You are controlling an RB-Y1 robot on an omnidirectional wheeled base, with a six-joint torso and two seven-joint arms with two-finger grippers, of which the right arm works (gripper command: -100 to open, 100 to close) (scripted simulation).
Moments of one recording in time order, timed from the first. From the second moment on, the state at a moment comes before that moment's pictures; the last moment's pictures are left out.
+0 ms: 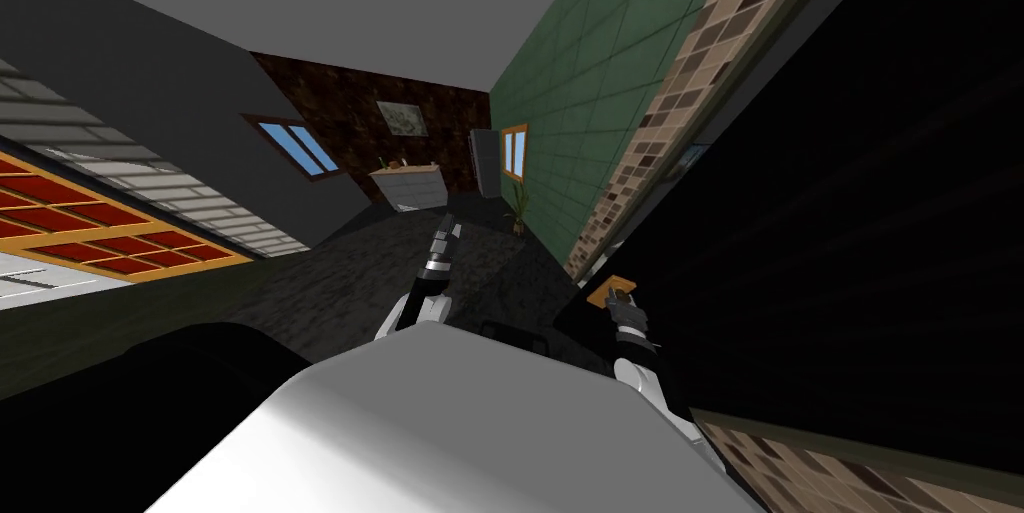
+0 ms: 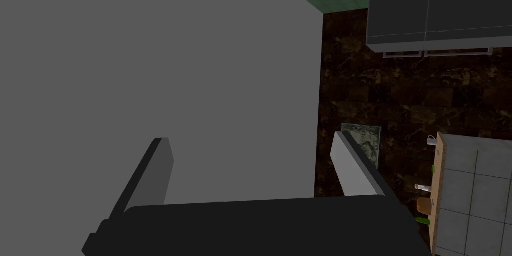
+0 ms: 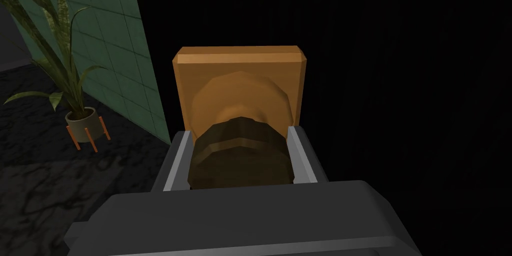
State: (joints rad) arm 0.37 -0.46 0.10 -1.52 -0.88 -0.48 -1.18
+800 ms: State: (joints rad) arm 0.40 -0.52 0.16 -1.53 -0.87 -0.51 -1.24
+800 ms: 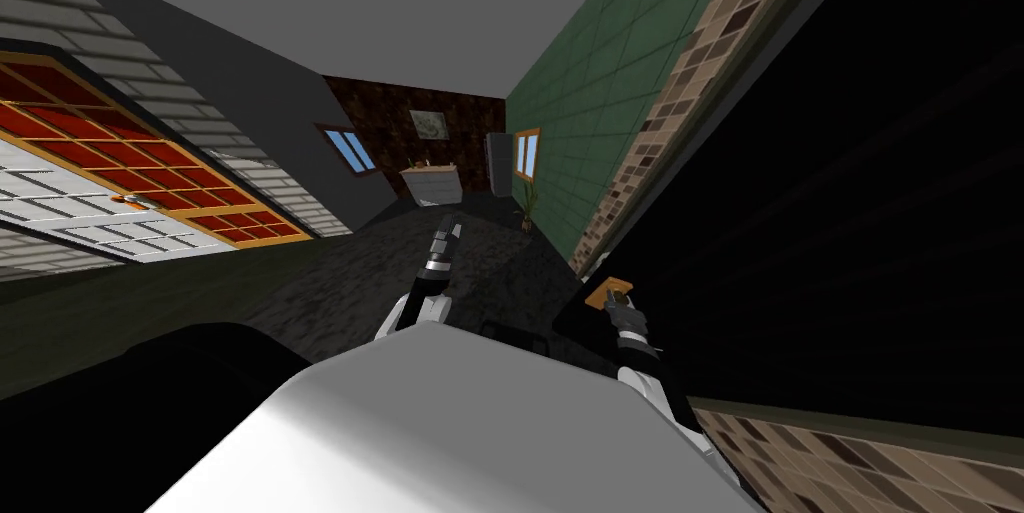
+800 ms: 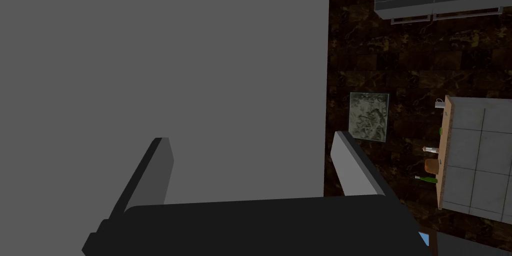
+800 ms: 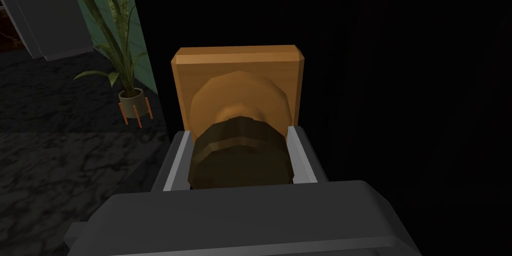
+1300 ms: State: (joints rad) arm 0.41 -0.55 0.18 -1.53 -0.86 -0.53 -1.27
